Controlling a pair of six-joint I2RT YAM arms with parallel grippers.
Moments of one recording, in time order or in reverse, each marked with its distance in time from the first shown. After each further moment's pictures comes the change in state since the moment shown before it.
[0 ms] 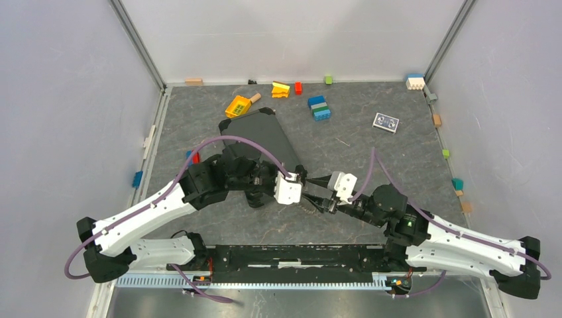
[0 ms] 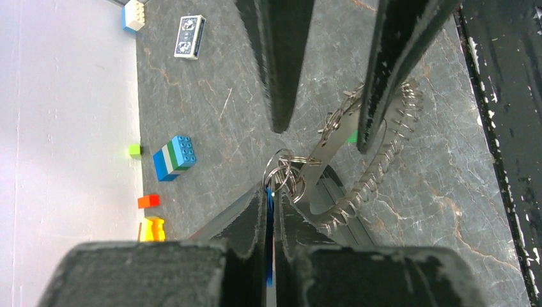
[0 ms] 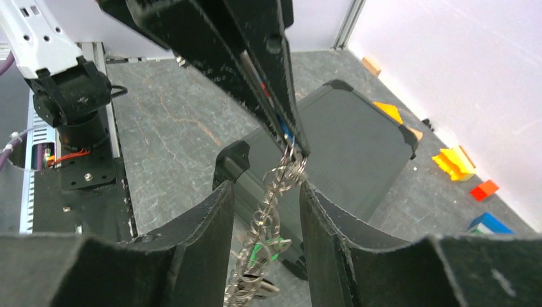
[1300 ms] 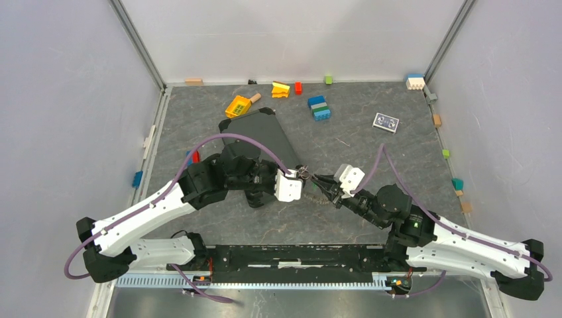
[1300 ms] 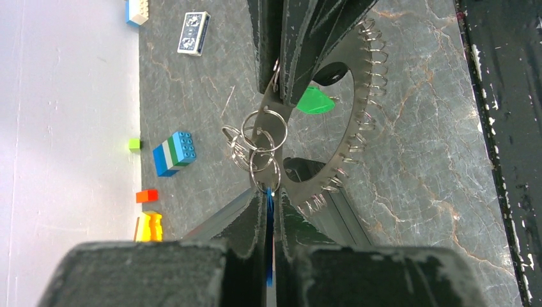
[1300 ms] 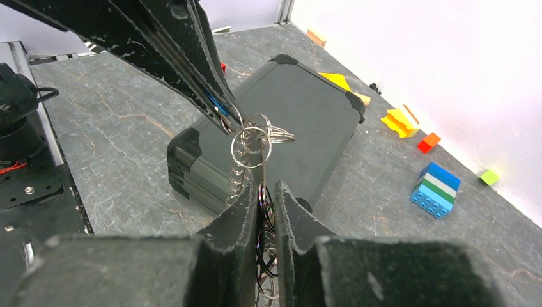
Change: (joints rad) left arm 0.000 0.002 0.013 0.001 -0.016 -0.034; right arm 0.000 -0.035 0.003 -0.071 0.211 0.019
